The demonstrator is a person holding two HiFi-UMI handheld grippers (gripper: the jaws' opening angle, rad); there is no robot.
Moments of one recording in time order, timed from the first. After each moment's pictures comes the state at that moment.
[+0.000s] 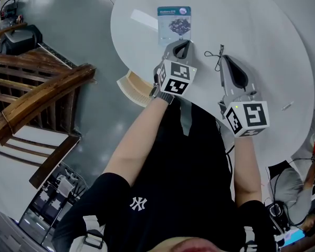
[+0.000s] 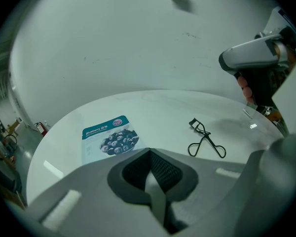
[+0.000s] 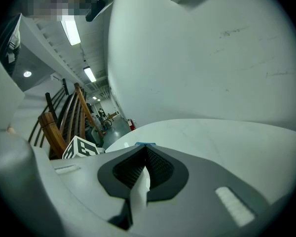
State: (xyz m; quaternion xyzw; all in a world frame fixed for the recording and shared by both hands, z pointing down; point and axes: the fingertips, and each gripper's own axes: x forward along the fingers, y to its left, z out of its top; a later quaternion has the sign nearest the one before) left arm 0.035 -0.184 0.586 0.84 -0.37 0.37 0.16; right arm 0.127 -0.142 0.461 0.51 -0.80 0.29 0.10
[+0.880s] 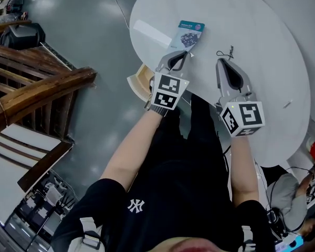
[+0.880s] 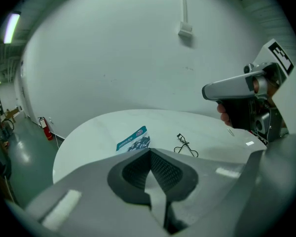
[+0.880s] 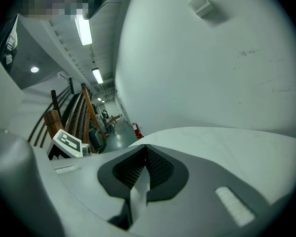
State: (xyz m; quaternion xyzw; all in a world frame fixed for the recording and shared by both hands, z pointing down) left arm 0.001 -0.144 0.504 0.86 -0.39 0.28 0.18; right arm 0.092 -0.118 0.416 0.51 -0.82 0.25 0.09
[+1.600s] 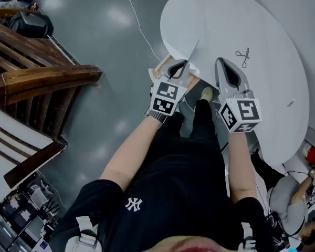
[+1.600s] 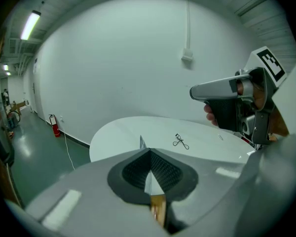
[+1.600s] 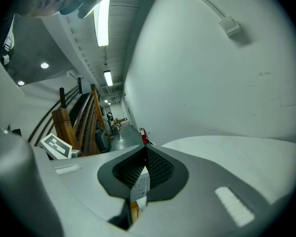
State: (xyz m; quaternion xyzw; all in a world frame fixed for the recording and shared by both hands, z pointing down) left arm -0.109 -0.070 0.458 0.86 -0.42 0.23 0.18; right arm -0.018 -0.071 0.369 0.50 -0.84 0.21 0.08
